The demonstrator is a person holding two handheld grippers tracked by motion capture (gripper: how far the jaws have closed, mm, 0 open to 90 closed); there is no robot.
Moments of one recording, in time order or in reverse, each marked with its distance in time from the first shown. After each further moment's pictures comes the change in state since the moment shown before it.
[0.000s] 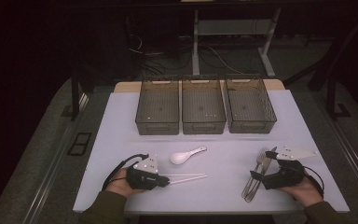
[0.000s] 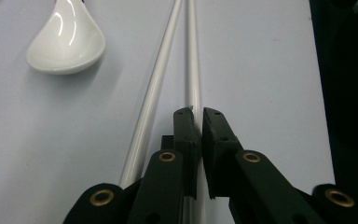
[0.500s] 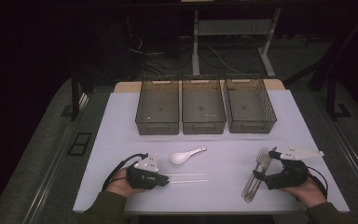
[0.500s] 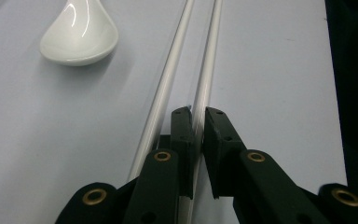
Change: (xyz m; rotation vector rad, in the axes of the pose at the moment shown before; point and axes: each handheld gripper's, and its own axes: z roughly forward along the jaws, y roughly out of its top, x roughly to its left) left arm 0.002 -0.003 0.003 0.013 0.027 -0.029; right arm -0.001 0.001 -0.009 -0.002 -0.011 0.022
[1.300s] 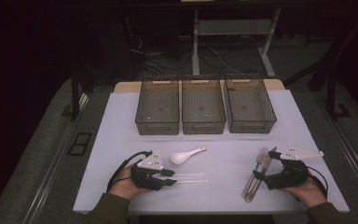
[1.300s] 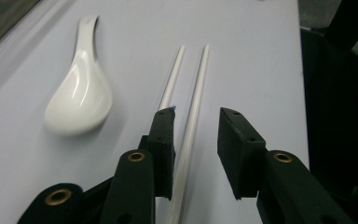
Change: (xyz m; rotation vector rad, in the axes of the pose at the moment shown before) left arm -0.014 0.021 -0.009 -0.063 0.039 -0.018; right arm 0.000 0.000 0.000 0.001 0.004 -0.001
